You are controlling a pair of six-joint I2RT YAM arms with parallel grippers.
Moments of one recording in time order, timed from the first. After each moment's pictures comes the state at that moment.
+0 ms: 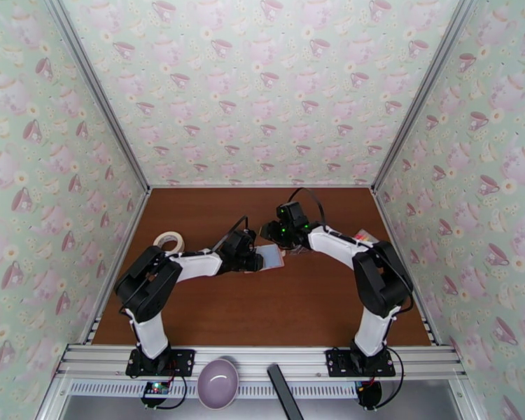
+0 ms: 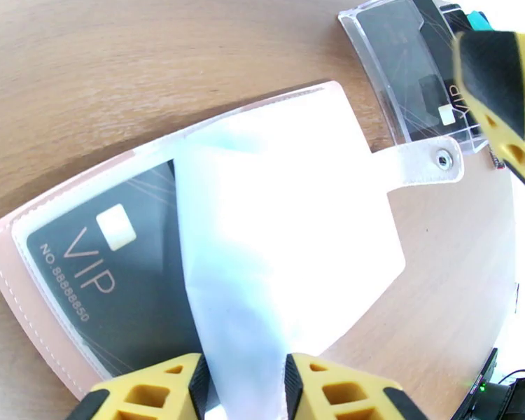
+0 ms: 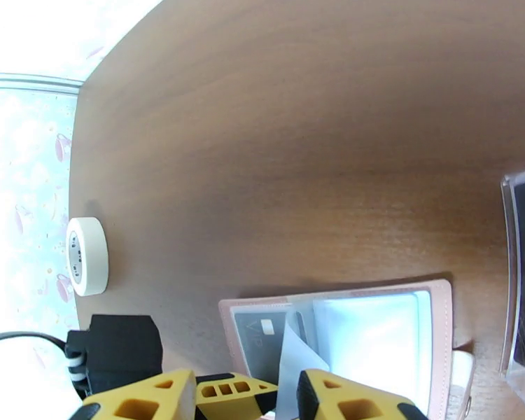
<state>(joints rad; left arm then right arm) -0.65 1.83 0.96 -0.04 0.20 -0.56 0.53 1.84 1.23 -0.22 -0.33 0.76</state>
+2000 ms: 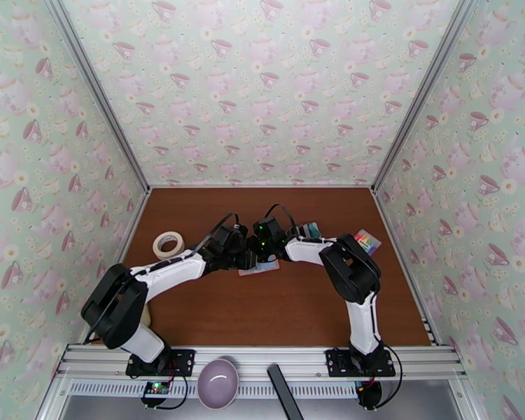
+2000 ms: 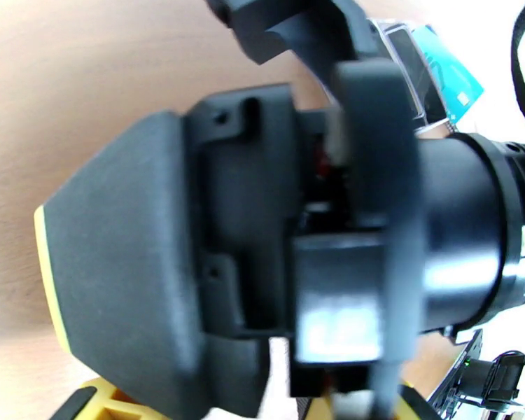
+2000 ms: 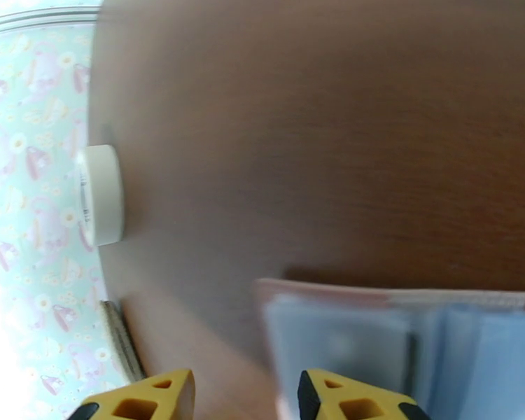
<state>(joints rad) -0.62 1.62 0.92 -0.20 0.21 -0.52 0.67 2.07 1.24 0.03 -0.48 0.94</state>
